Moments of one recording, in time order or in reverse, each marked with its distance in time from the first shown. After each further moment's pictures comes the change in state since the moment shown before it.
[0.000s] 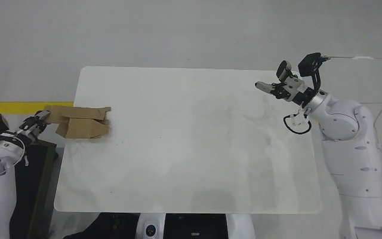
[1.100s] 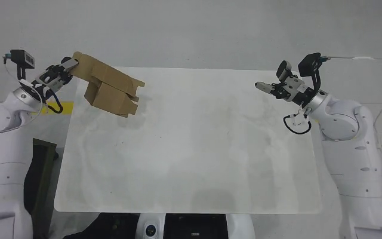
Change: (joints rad) left arm -0.348 -0.044 0.292 -0.159 -0.114 -0.058 -0.164; right arm 0.000 0.000 0.000 0.000 0.000 0.000 0.000
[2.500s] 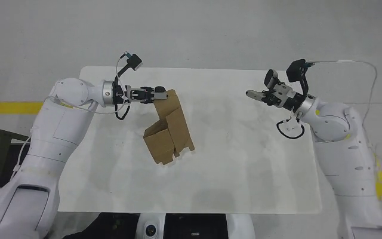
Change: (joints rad) left arm -0.241 -0.129 0.529 -0.097 0.010 -0.035 -0.313; right arm 0.020 -0.006 -0.093 0.050 0.164 -0.032 0.116
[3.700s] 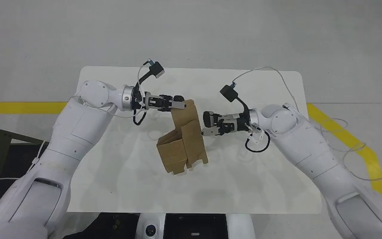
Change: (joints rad) left arm -0.052 -0.076 0.163 0.050 -0.148 -0.044 -0.028; right arm 0.304 -0.022 -0.697 0.228 0.837 -0.063 0.397
